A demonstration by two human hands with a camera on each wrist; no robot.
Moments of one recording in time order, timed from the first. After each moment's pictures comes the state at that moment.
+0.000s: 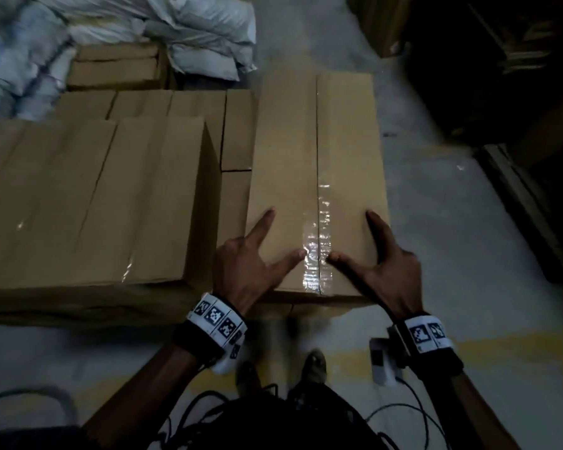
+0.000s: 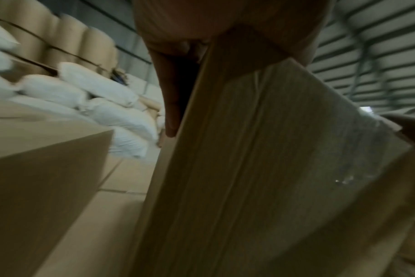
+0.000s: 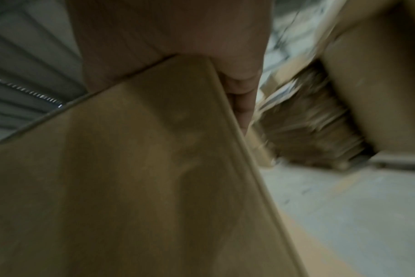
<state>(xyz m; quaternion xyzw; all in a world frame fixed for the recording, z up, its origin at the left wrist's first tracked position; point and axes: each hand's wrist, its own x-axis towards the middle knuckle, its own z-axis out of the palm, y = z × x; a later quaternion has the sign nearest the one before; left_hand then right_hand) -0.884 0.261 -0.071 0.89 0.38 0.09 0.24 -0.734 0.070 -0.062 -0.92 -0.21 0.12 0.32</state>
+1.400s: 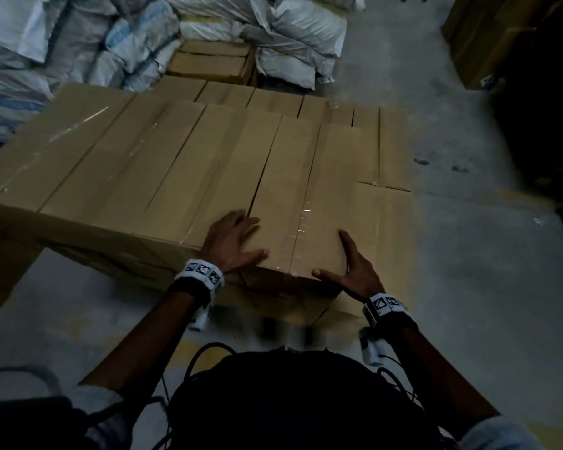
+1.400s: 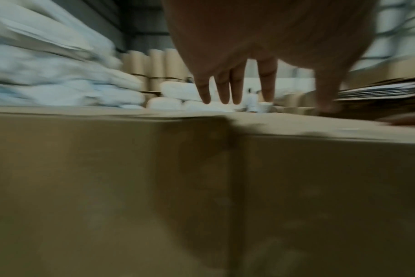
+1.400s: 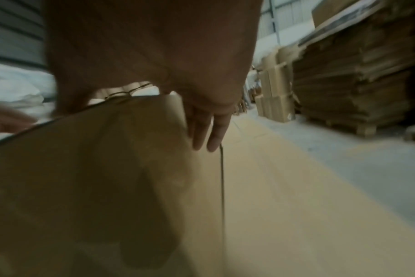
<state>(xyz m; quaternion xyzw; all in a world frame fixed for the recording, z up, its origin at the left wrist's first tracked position) -0.973 0.385 -0.176 0.90 0.39 0.03 0.21 -0.732 0.165 -0.196 -0.81 -0.38 0.35 0.29</state>
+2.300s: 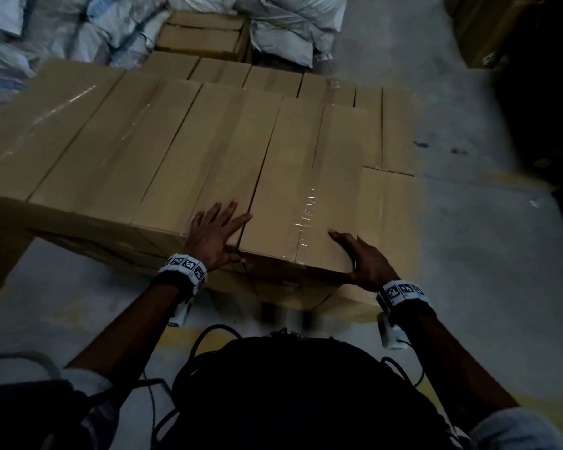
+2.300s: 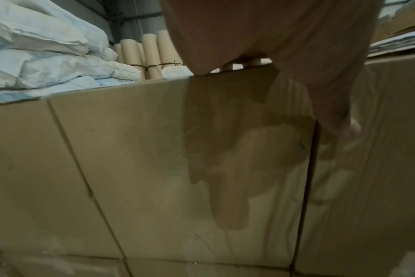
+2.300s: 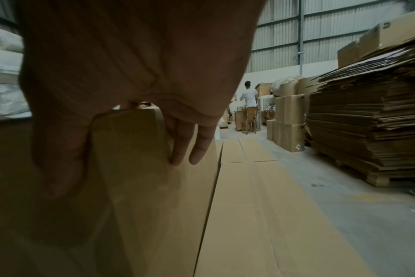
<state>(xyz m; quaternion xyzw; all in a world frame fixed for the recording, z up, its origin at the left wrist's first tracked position) -1.015 0.420 -0.211 0.95 0.31 -0.07 0.05 -0.709 0.165 -0.210 -0.77 -0.54 0.32 0.16</state>
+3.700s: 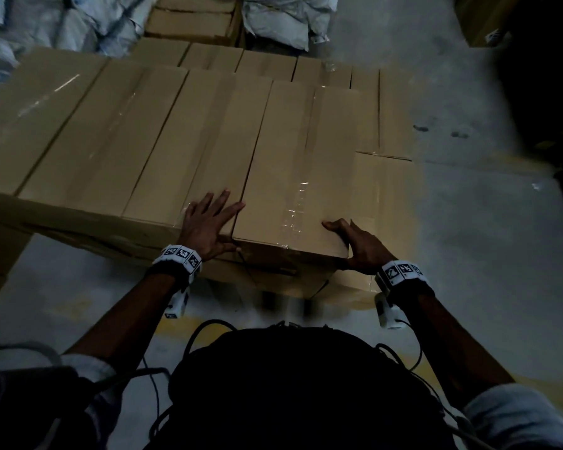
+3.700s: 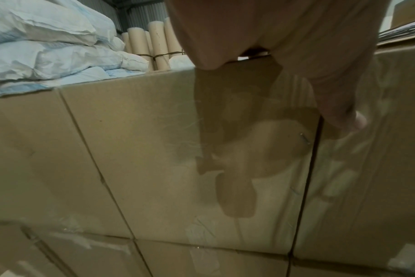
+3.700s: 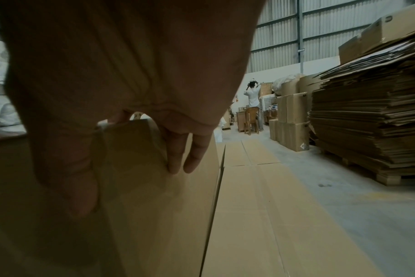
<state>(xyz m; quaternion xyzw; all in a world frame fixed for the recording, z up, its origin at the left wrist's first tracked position) -1.013 0.421 -0.217 0.94 0.32 -0.06 0.06 -0.695 0.171 -0.218 -0.73 -0.56 0.35 0.16</state>
